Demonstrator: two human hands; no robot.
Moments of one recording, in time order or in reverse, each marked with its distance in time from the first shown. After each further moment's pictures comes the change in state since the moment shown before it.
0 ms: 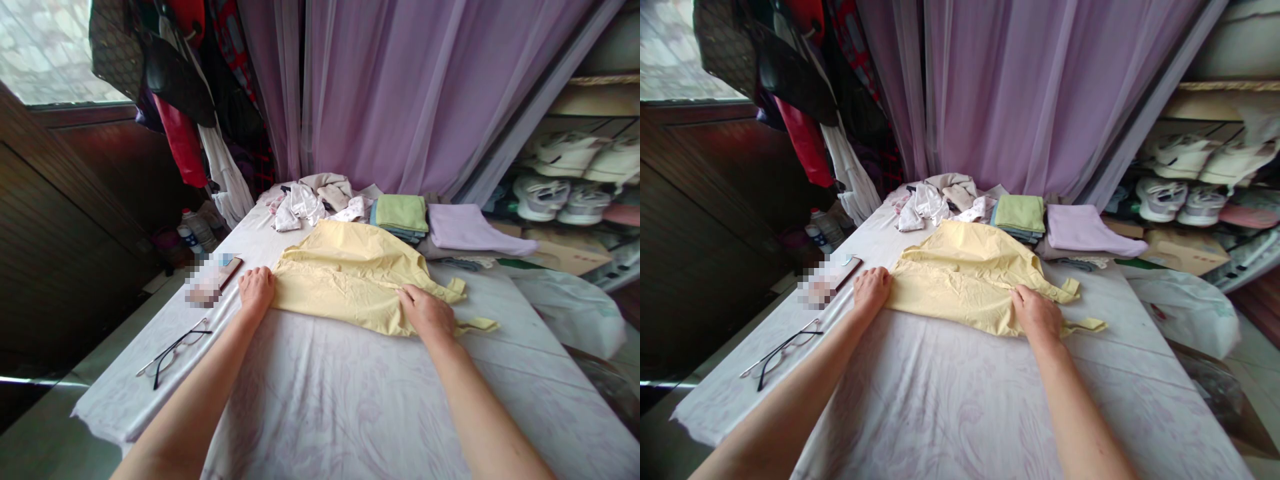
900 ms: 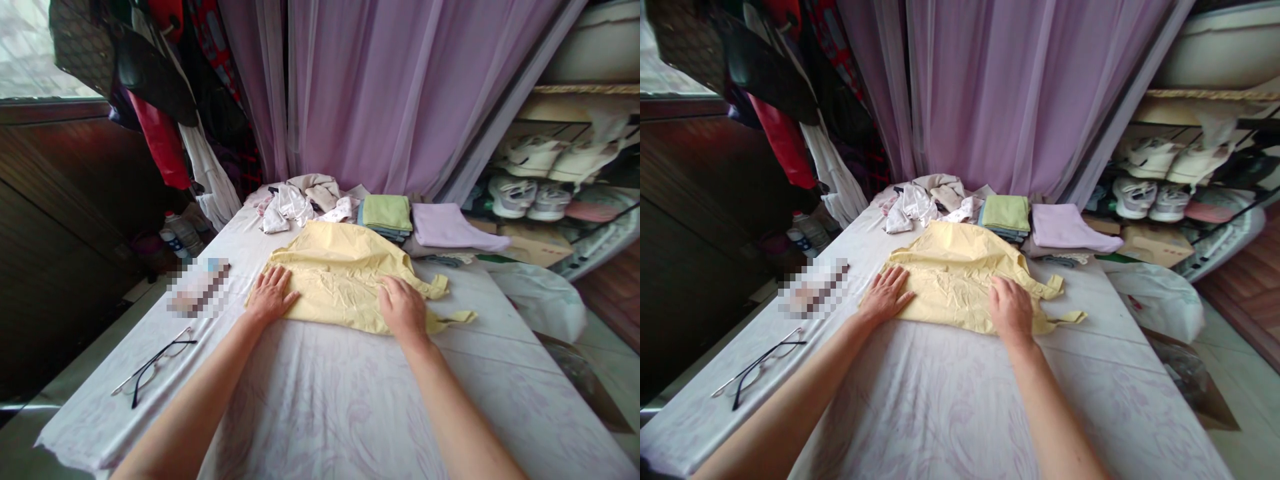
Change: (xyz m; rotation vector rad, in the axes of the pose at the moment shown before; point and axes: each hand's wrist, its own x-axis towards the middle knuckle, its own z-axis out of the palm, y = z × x) left_hand -0.011 0.029 0.018 -0.141 -0.168 0.428; right_hand -0.005 -0.027 0.005 0.297 0.286 -0.213
